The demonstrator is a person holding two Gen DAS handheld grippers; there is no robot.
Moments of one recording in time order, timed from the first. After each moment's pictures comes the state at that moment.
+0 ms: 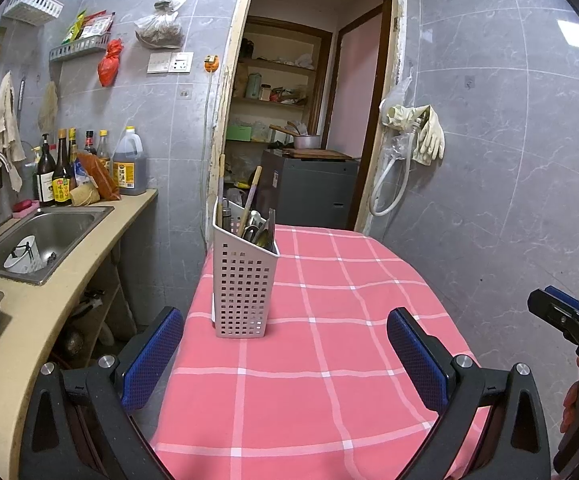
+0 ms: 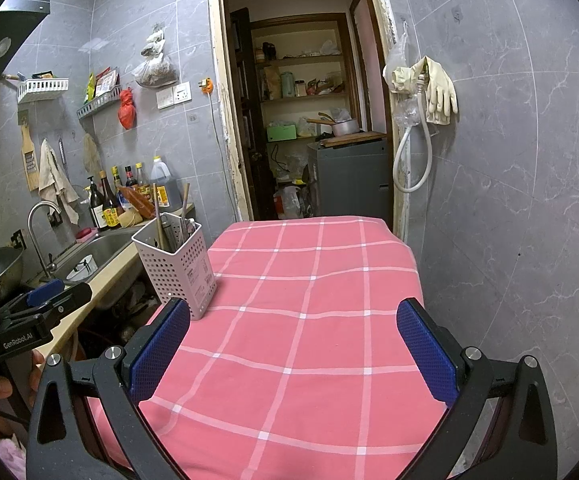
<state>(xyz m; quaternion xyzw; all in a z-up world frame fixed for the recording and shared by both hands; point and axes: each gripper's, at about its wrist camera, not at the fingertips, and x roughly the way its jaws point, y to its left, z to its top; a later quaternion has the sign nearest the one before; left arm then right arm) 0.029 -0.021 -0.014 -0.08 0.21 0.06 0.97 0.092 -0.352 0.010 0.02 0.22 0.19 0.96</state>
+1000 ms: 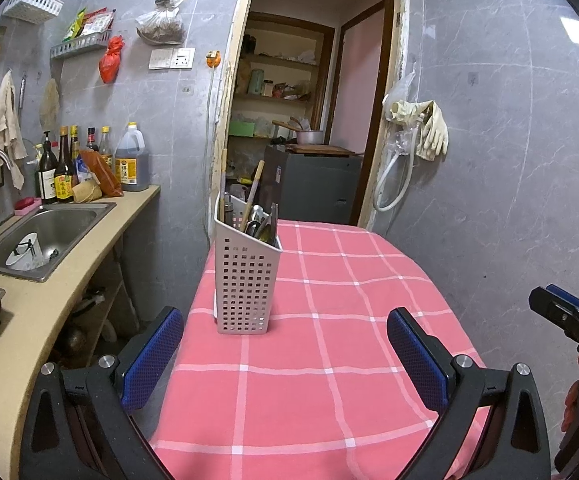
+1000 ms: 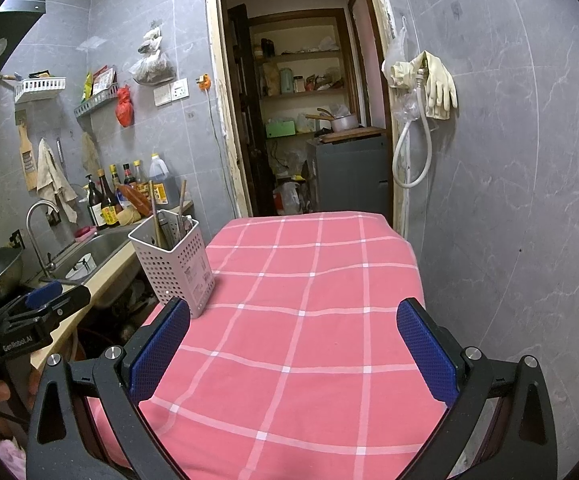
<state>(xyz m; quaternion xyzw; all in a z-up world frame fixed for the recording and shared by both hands) 0.028 -0.026 -0.019 -0.08 0.22 0.07 0.97 0.093 -0.350 0.004 0.03 0.22 0.19 0.96</state>
